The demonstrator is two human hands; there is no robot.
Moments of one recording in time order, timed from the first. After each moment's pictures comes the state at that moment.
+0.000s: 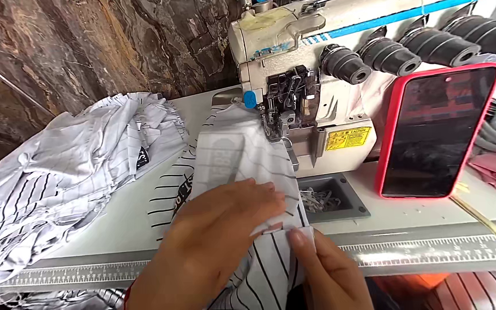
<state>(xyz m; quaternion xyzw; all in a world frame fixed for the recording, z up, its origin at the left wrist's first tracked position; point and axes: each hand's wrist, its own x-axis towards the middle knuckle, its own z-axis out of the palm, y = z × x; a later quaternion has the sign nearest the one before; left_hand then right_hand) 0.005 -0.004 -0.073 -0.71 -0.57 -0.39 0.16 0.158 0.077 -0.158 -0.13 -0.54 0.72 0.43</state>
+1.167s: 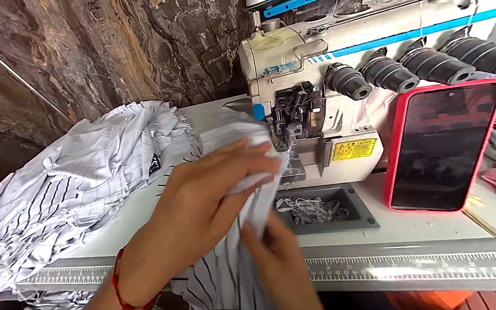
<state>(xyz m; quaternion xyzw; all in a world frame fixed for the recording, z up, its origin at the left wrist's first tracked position) -0.013 0.009 -0.021 -0.71 -0.58 -0.36 0.15 0.091 0.063 -0.155 -0.10 -0.61 0.63 0.47</state>
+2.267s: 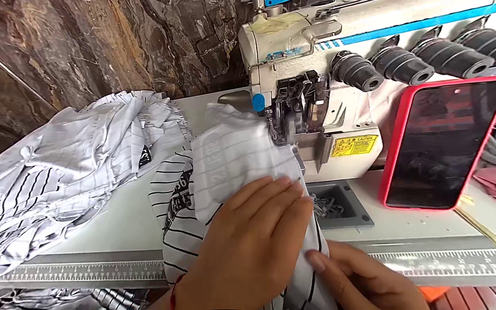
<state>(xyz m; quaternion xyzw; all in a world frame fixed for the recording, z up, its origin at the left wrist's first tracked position) 0.031 0.025 -0.088 -0.67 -0.61 -0.29 0.31 0.188 0.100 -0.140 -0.10 -0.64 0.65 0.40</state>
